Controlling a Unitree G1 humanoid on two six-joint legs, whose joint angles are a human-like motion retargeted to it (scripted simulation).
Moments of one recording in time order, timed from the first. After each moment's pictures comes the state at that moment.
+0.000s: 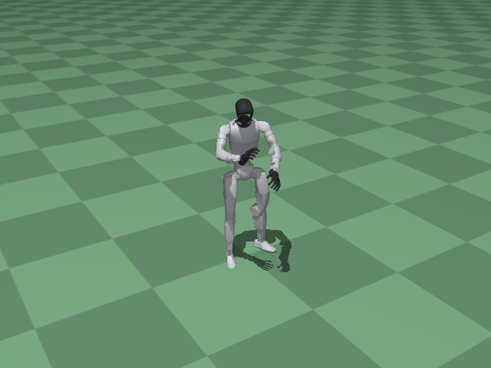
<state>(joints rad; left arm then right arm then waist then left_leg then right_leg) -0.90 0.40 -0.65 0.82 0.01 -0.25 0.52 -1.22 -0.47 0.73 0.38 -0.27 -0.02 -0.78 -0.15 0.04 0.33 0.09 0.14 0.60 -0.07 -0.03 -0.25 -0.09 -0.10 -0.24 0.00 0.11 0.26</state>
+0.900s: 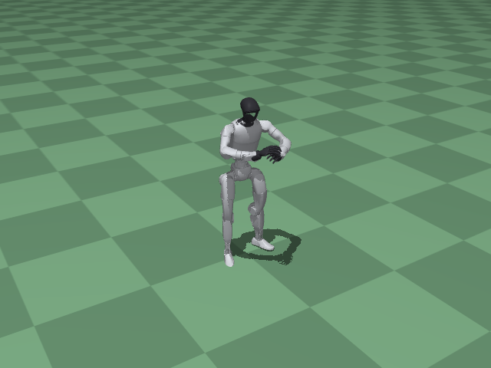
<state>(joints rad) -1.05 0.76 -0.91 0.15 0.01 -0.29 0.59 -1.28 -0.63 1.03 0.13 -0.25 -0.10 -0.52 0.00 -0.01 0.25 0.07 0.18 0.54 -0.07 -0.03 -0.22 -0.10 -0.07 -0.30 0.04 0.08 0.26</state>
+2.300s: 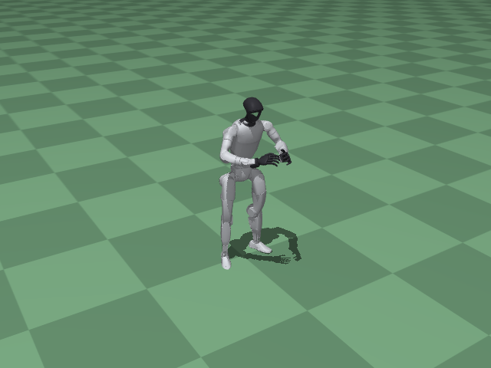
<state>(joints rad) -0.67 0.59 -0.52 0.12 -0.15 -0.40 0.43 -0.90 -0.66 0.79 0.10 -0.25 -0.18 -0.49 0.07 -0.02 0.28 0.06 0.14 0.48 -0.07 -0.04 -0.22 -0.09 -0.13 -0.35 0.06 0.09 0.26</state>
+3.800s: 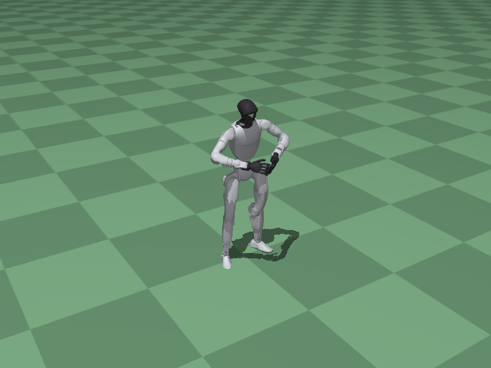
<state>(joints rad) -0.62 0.77 -0.91 -0.22 -1.14 -0.18 0.22 -0.88 -1.02 1.16 -0.29 0.20 -0.03 -0.34 -0.02 0.10 0.27 0.03 0.08 0.44 -0.09 -0.02 -0.24 -0.10 -0.19 -0.38 0.09 0.06 0.26</state>
